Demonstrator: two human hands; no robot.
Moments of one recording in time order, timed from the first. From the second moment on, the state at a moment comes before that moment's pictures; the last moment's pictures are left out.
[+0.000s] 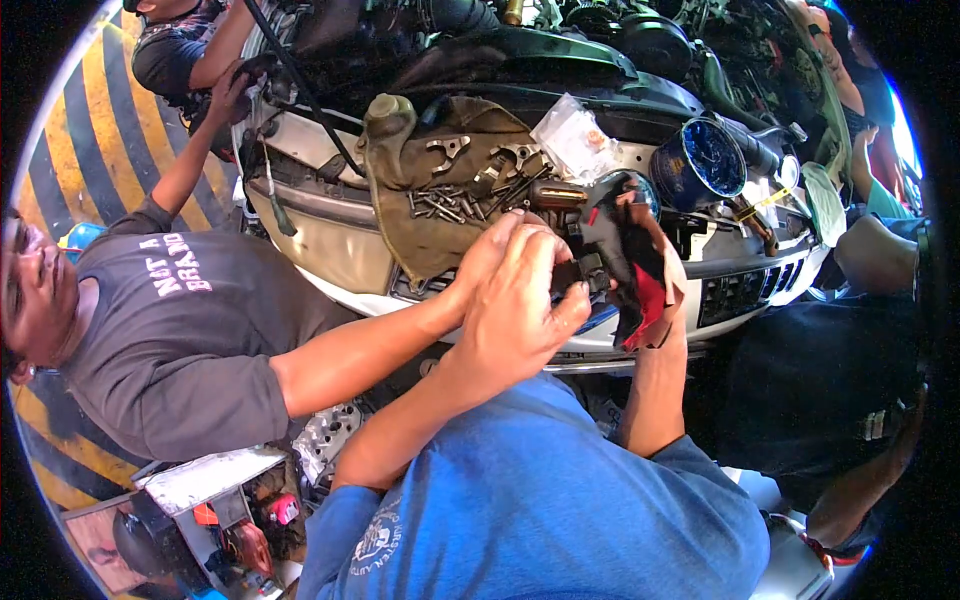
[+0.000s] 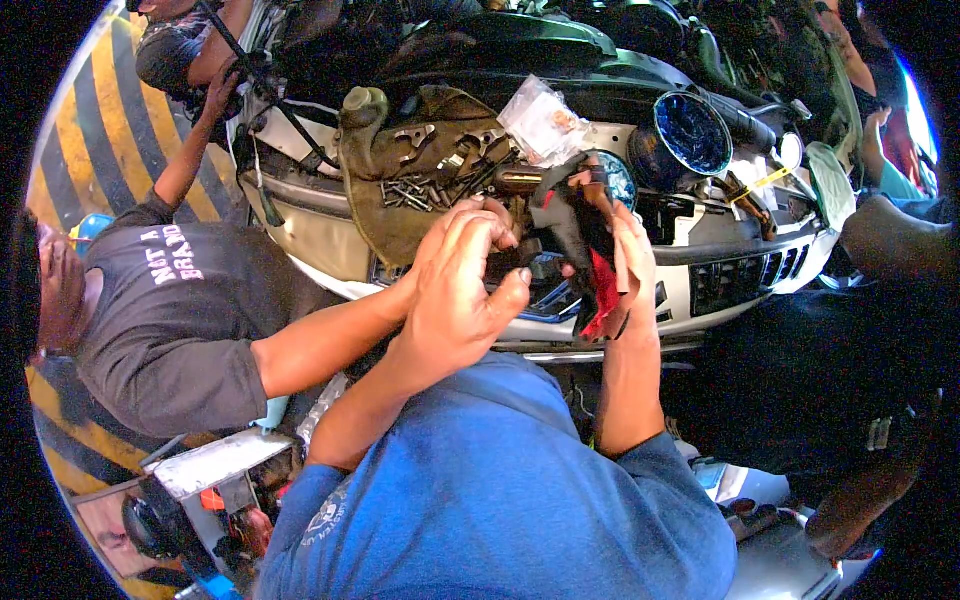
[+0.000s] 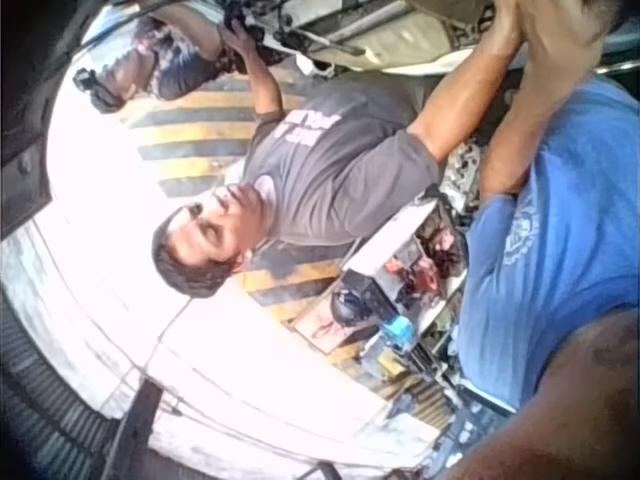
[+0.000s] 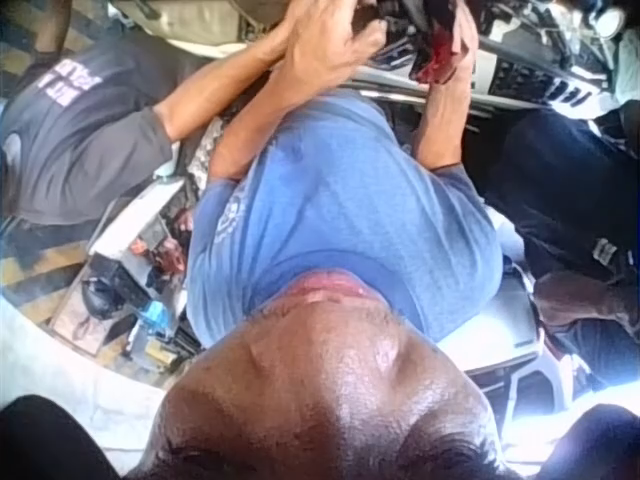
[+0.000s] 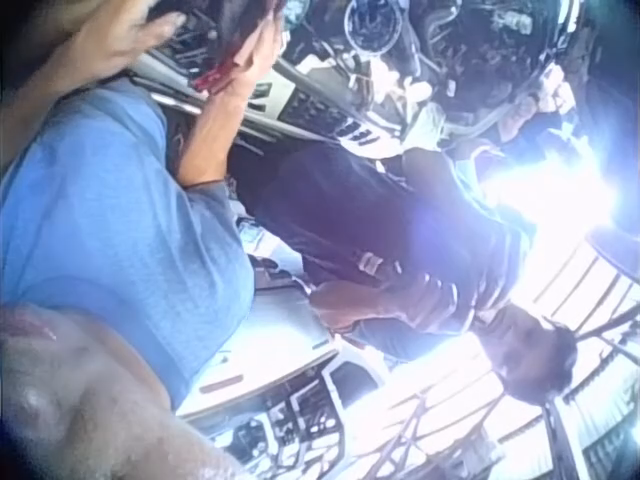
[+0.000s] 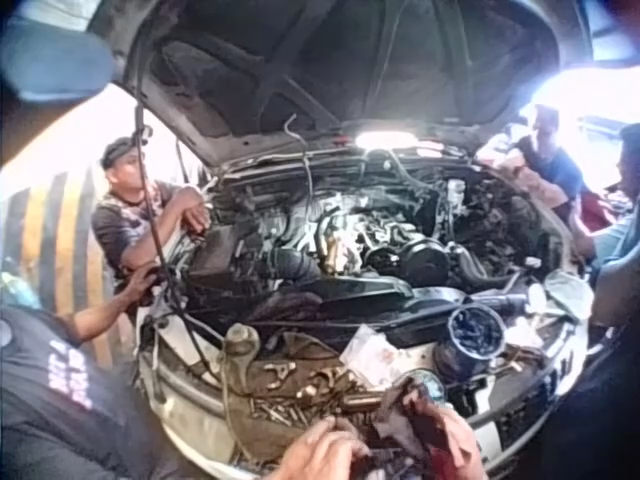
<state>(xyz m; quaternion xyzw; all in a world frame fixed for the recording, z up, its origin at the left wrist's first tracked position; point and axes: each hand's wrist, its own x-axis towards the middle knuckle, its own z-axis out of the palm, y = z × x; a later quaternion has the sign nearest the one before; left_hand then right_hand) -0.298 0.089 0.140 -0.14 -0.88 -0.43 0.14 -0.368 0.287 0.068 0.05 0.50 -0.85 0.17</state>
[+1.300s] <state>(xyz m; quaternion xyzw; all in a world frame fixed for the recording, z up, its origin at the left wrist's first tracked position) -0.374 -0.038 0.101 0.04 -0.93 -0.37 0.02 -0.361 0.288 0.066 -0.05 0.33 -0.93 0.16</state>
